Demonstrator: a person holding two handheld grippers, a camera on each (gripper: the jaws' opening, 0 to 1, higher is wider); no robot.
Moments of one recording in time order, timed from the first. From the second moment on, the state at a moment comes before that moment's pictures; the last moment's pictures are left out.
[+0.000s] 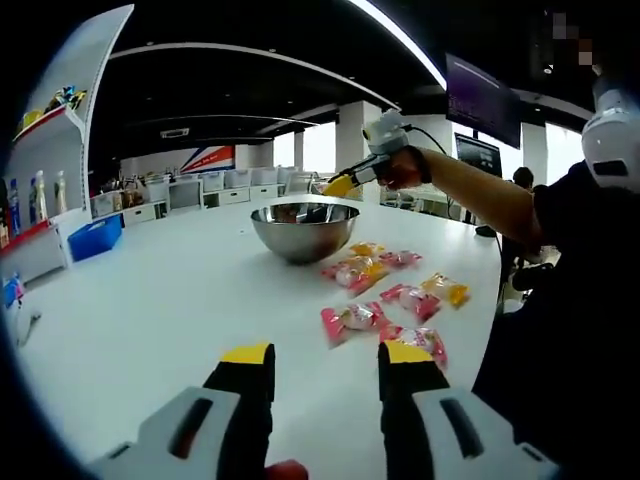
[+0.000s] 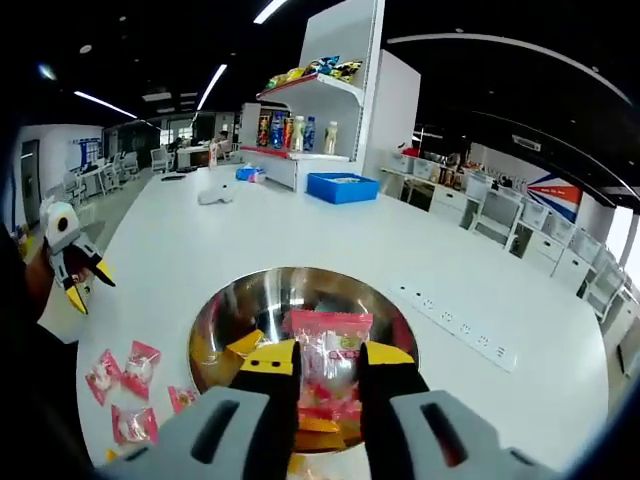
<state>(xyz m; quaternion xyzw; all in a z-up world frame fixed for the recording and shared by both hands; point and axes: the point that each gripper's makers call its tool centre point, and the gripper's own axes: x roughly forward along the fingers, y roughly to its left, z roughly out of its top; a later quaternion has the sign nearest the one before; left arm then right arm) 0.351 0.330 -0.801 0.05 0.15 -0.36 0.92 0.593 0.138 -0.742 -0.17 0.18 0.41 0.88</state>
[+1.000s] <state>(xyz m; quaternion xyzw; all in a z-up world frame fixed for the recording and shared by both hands) 0.353 0.325 -0.801 0.05 0.16 -0.37 0.91 0.598 0.143 -0.742 -0.15 0.17 0.41 0.88</state>
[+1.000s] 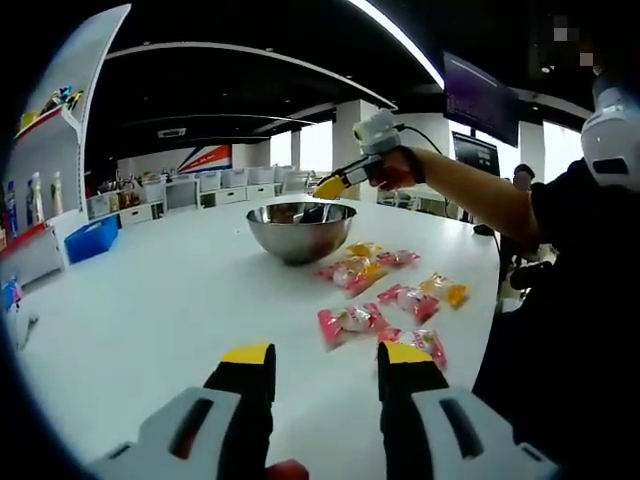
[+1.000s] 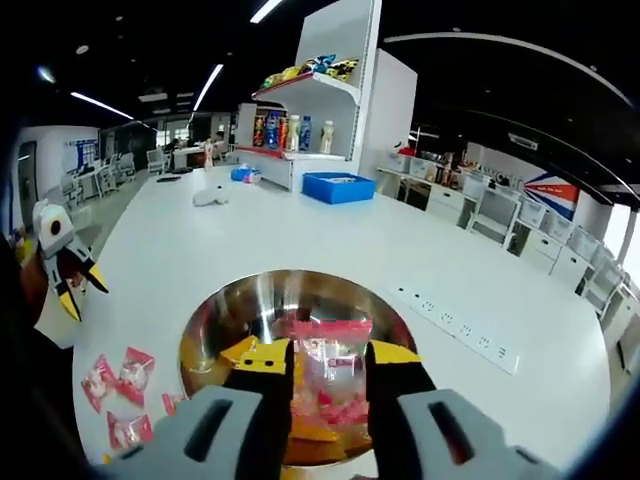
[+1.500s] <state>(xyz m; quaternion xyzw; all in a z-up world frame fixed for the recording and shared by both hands) 0.353 0.322 -0.802 0.05 0.16 -0.37 0.91 0.595 0.137 -0.740 -0.14 0.17 0.41 0.89</state>
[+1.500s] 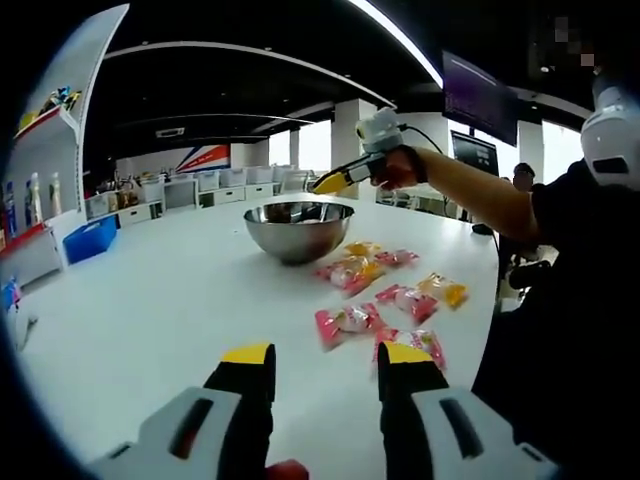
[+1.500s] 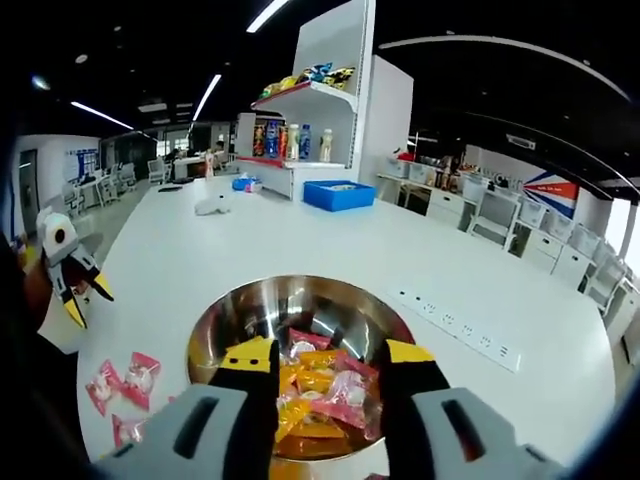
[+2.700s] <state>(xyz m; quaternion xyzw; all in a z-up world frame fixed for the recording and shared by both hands) 0.353 0.311 -0.803 0.06 0.16 -0.38 0.91 0.533 0.097 -0.709 -0.12 0.11 0.40 0.90</state>
